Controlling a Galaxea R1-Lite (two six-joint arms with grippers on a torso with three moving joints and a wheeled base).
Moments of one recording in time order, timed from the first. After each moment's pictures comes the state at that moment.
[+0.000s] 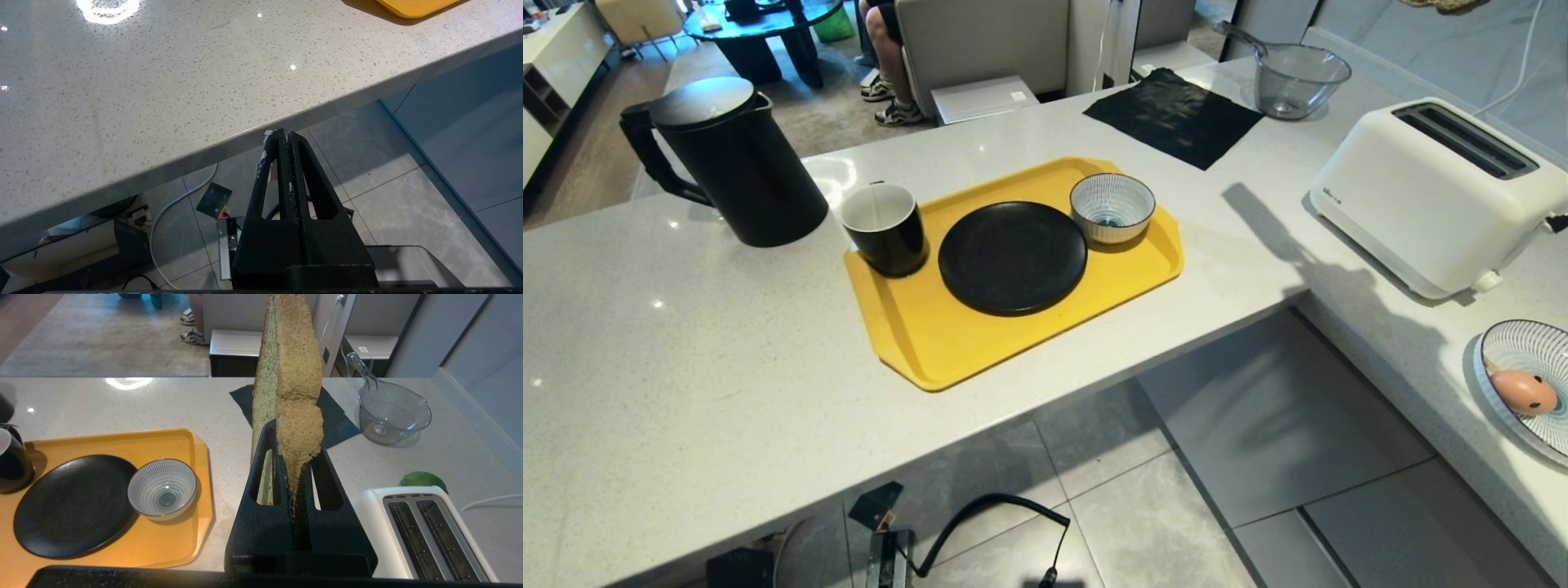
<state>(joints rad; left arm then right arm) 0.00 0.00 0.00 -0.04 0.01 -0.01 0.17 1.46 -1.72 -0.03 0.09 -0.12</state>
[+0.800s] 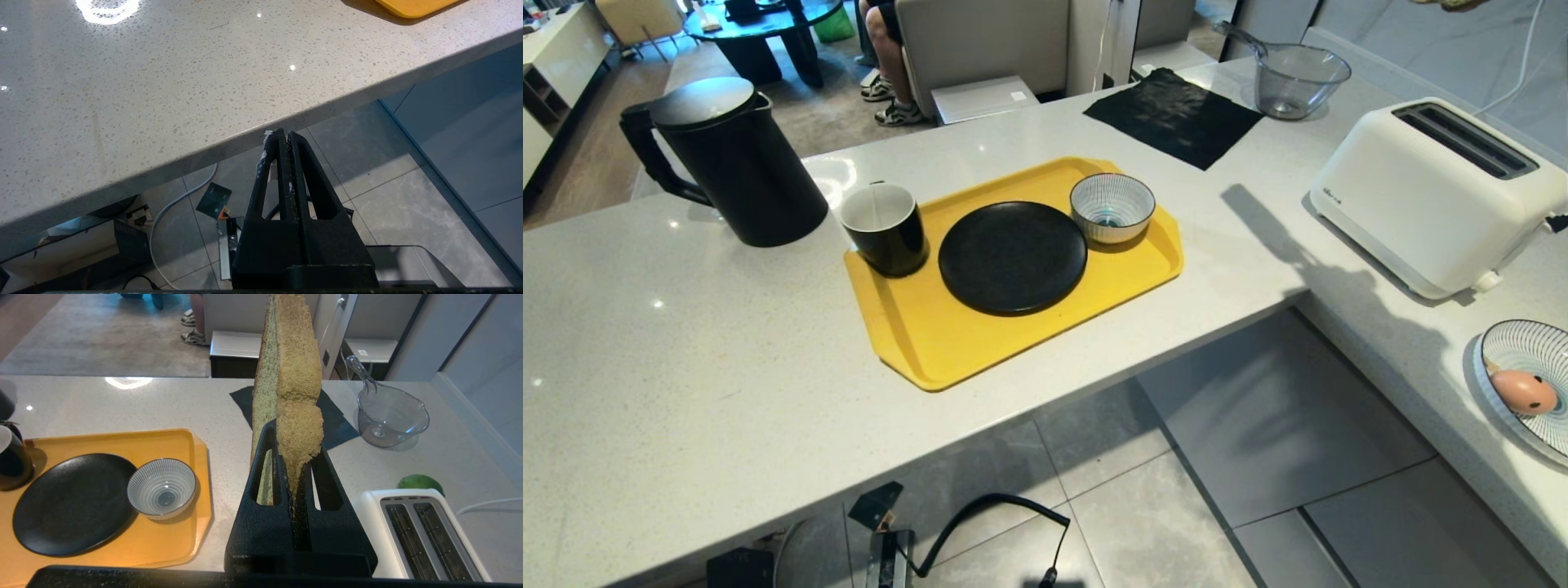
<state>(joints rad) 0.00 0.00 0.00 -0.04 0.01 -0.01 0.17 1.46 -1.72 -0.03 0.09 -0.14</state>
